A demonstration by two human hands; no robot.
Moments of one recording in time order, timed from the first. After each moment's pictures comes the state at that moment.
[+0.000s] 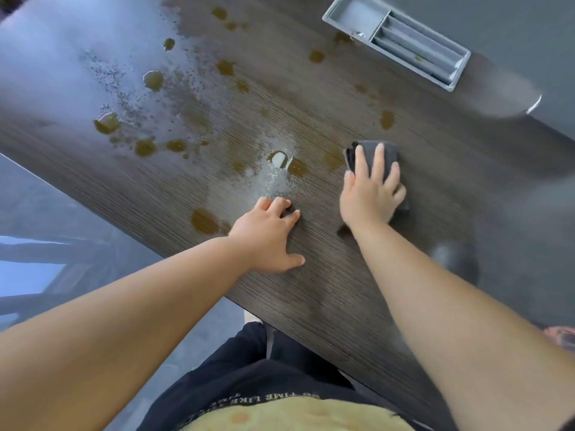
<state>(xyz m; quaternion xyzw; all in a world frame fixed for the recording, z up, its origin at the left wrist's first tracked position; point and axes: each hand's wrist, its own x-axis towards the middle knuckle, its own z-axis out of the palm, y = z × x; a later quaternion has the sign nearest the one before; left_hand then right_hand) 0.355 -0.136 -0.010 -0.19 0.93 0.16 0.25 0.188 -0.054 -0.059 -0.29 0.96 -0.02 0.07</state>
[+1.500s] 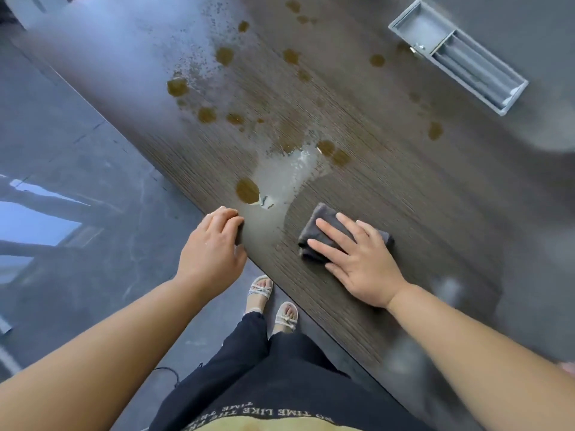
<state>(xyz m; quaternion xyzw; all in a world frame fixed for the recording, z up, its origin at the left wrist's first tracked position) 0.492 -0.110 -0.021 -0.45 0.87 0.20 0.05 0.250 0.023 -0.072 -0.78 0.63 -0.03 0.01</state>
